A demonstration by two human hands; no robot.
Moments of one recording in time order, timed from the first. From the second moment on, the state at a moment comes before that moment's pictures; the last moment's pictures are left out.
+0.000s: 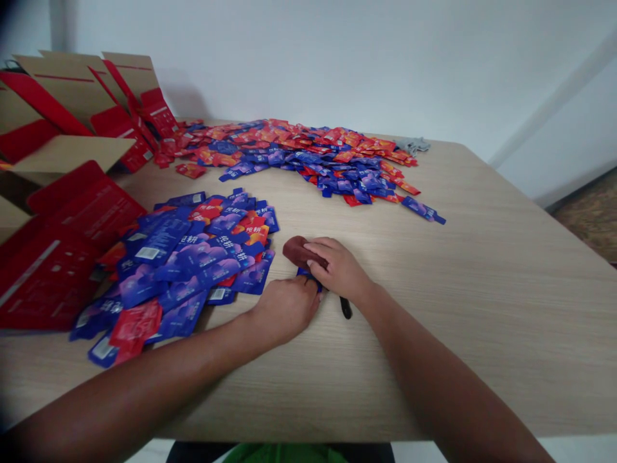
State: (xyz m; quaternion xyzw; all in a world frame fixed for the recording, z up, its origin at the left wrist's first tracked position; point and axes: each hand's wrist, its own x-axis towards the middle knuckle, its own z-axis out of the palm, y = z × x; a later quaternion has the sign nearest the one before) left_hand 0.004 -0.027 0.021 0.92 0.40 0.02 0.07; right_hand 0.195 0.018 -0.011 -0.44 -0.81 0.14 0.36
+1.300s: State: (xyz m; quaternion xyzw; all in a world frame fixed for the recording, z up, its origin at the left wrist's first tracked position) left_hand 0.003 -0.028 0.024 0.92 0.38 0.04 0.06; right_hand 0.192 0.016 -0.014 -0.42 -0.83 0.12 0.35
